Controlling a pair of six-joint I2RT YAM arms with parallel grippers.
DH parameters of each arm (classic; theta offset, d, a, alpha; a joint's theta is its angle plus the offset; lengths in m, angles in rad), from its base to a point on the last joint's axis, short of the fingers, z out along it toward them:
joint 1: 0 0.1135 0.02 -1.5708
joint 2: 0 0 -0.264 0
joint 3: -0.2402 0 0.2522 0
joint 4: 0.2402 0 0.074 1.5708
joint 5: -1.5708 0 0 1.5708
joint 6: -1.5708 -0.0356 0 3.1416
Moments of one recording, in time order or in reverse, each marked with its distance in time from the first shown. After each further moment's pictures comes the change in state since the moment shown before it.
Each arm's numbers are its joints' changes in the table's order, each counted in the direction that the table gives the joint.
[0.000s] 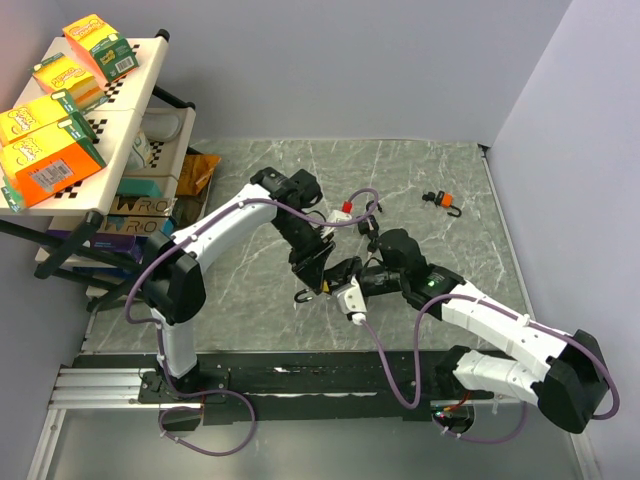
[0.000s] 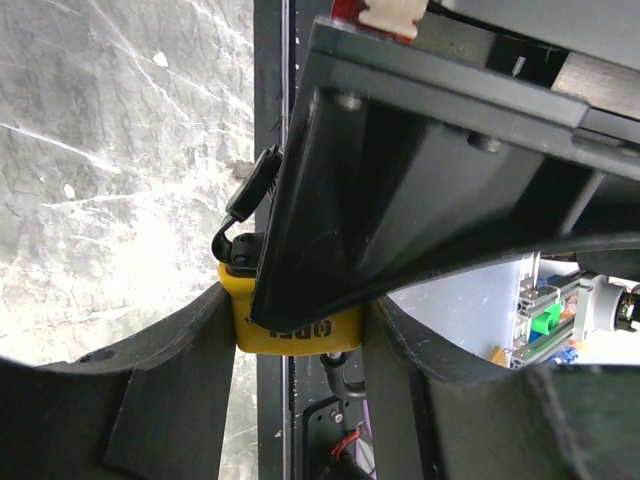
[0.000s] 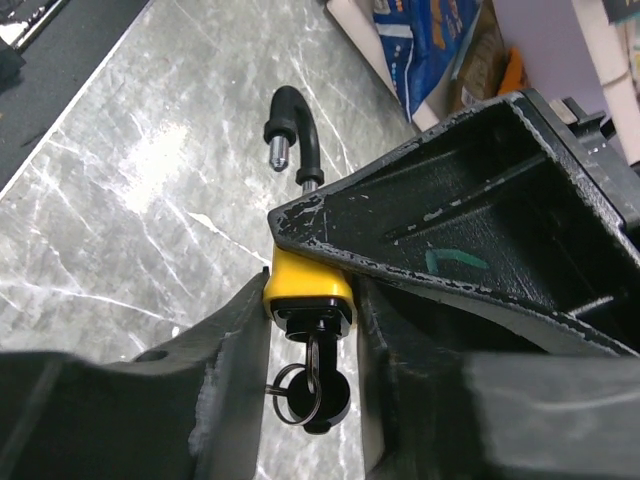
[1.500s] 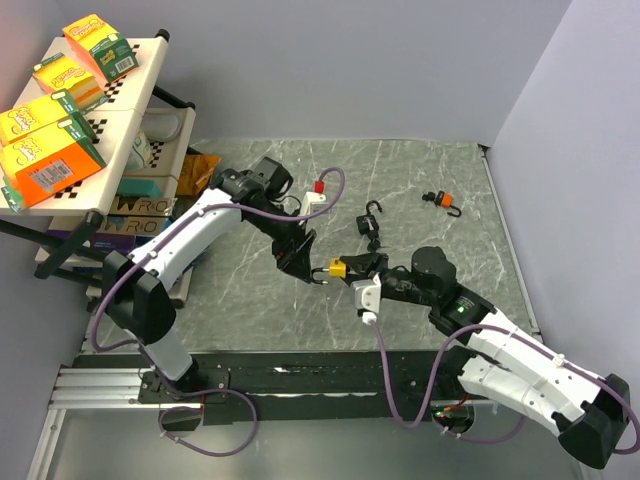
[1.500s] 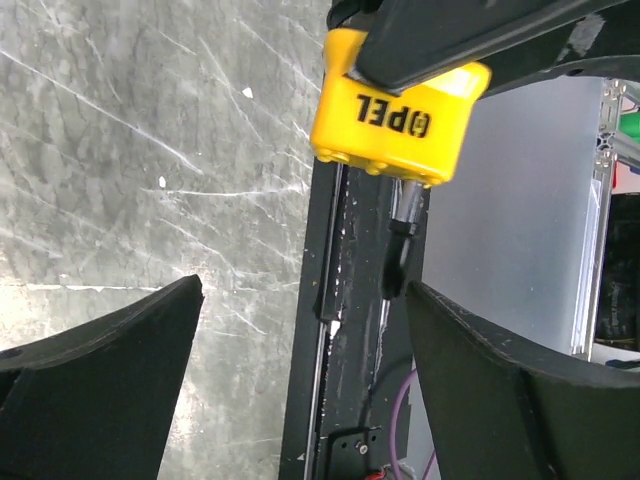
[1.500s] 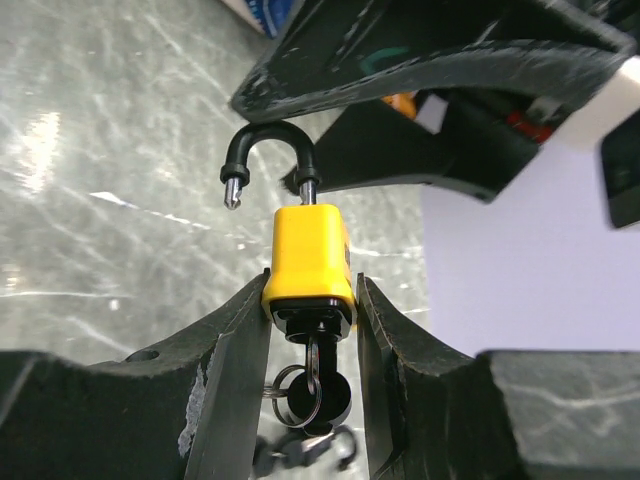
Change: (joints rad) left arm 0.114 -0.211 0.166 -0.212 0.023 0.114; right arm 0.012 -0.288 0.111 -0.121 -0.265 -0.199
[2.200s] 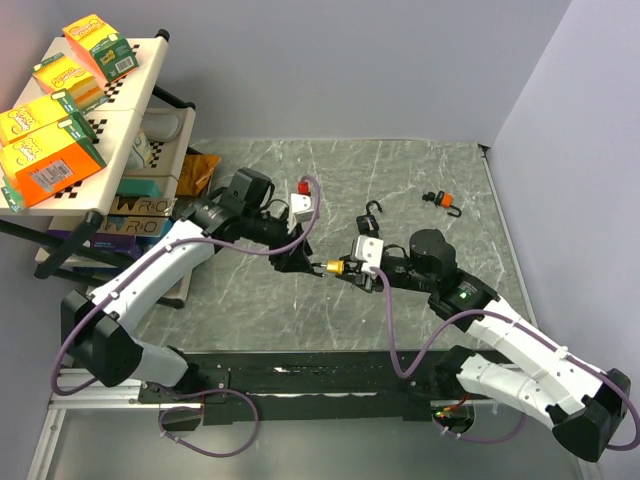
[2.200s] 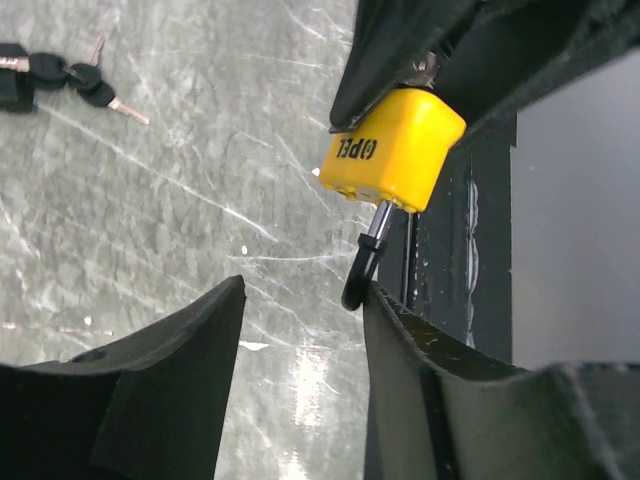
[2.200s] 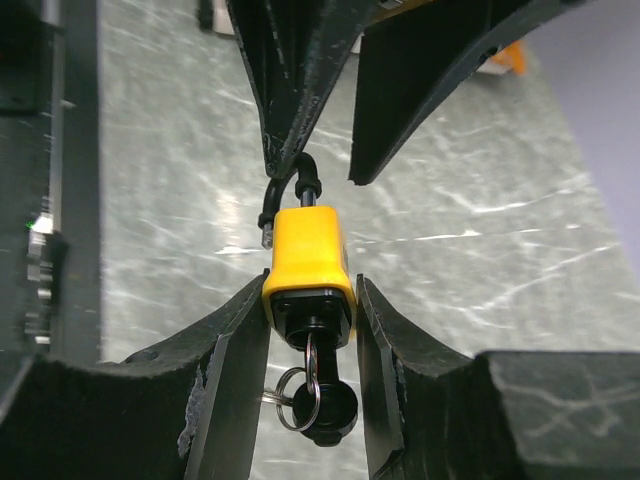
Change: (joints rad) left arm -0.010 -0.269 0.262 -0.426 0.066 0.098; right arm -0.024 0.077 -0.165 0.150 0.004 -0.536
